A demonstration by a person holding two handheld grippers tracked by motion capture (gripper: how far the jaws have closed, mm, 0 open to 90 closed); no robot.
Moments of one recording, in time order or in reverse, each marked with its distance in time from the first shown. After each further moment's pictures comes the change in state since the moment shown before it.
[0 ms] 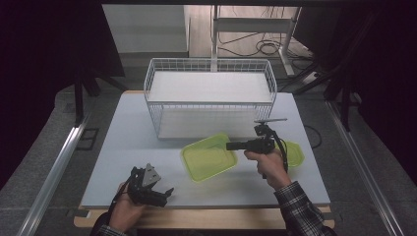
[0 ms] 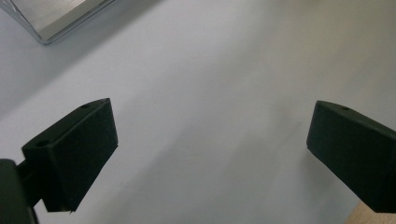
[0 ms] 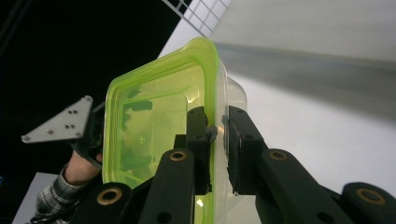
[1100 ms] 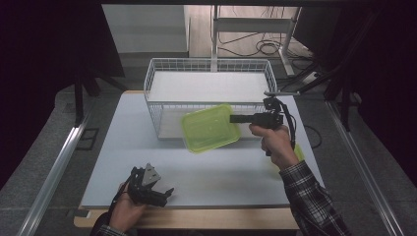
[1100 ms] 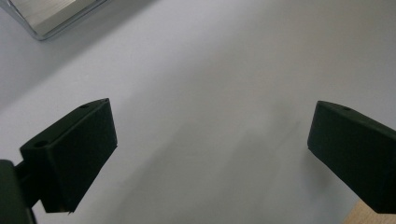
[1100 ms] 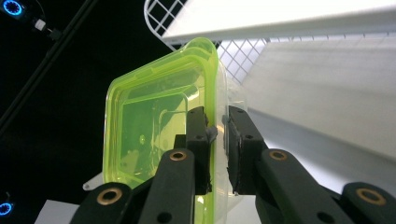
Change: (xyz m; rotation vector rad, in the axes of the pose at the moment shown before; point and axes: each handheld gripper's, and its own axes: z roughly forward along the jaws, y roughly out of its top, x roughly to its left) left arm 0.001 0.000 0.001 0.006 -0.007 -0.008; right arm 0.044 0.062 -0.036 -0.122 0.022 -0.022
